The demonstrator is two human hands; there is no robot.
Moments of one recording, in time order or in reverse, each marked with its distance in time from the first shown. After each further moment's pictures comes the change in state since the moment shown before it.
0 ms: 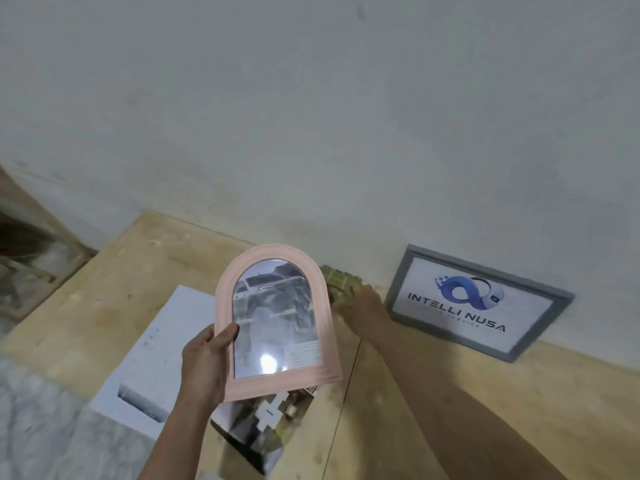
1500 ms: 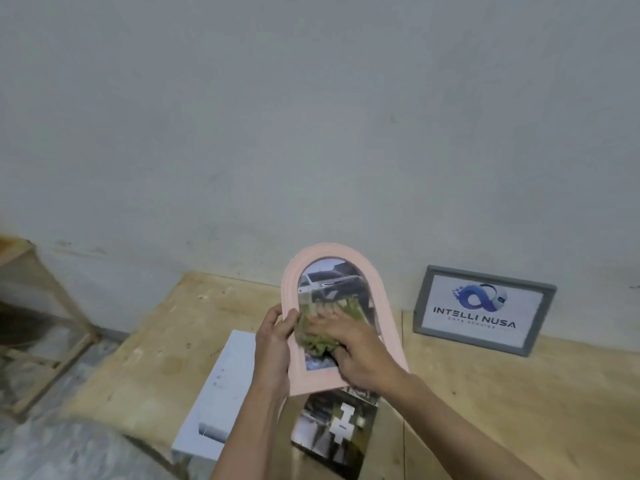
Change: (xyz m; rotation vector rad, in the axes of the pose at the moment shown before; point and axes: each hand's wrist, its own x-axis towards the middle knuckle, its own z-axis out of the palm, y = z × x) left_hand -0.036 0.076 -0.069 -0.116 -0.389 0.164; right_hand -0.169 -0.210 -0.009 0.215 0.203 -0.576
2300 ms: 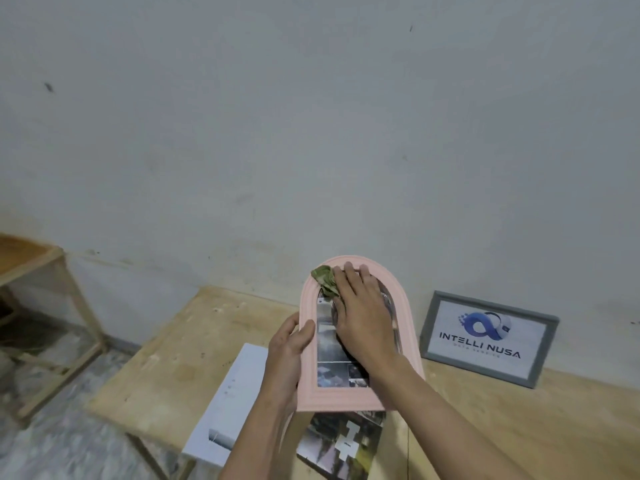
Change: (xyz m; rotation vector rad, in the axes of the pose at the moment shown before) left_hand -0.040 0.024 -0.010 0.020 -0.100 0.124; right_hand 0.044 -0.044 -0.018 -0.568 0.379 0.130
